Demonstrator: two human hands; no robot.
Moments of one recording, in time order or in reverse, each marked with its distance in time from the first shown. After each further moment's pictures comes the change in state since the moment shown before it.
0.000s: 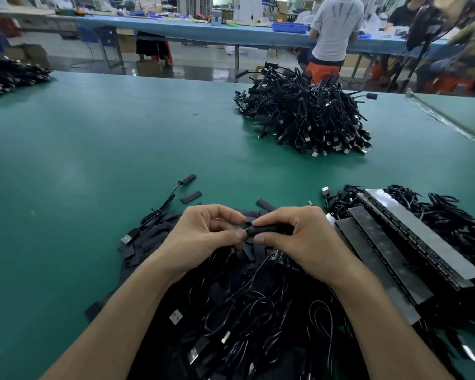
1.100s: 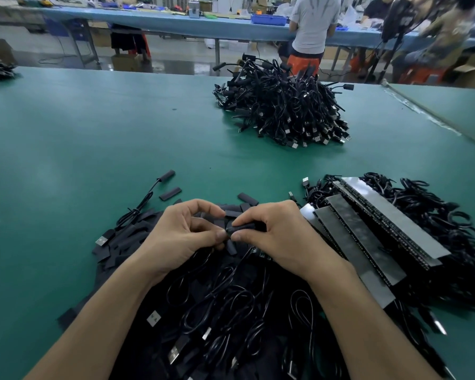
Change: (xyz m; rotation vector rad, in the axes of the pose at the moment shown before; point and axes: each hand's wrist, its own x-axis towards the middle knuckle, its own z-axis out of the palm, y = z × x) left_hand 0.002 -0.006 0.000 0.043 -0.015 -0.009; right_hand -0.001 0.003 0.003 -0.200 -0.053 -0.032
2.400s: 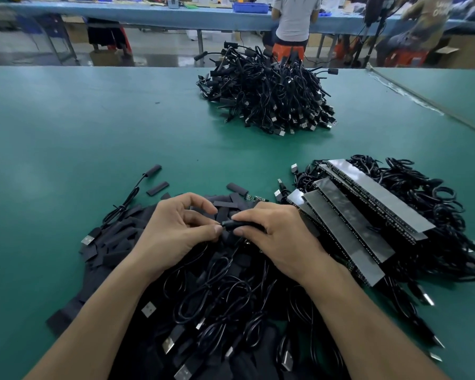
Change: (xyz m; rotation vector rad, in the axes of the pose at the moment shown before) left_hand 0.003 -0.007 0.006 0.140 0.036 0.050; right_hand -0.023 0.006 0.009 -0.059 0.137 -0.050
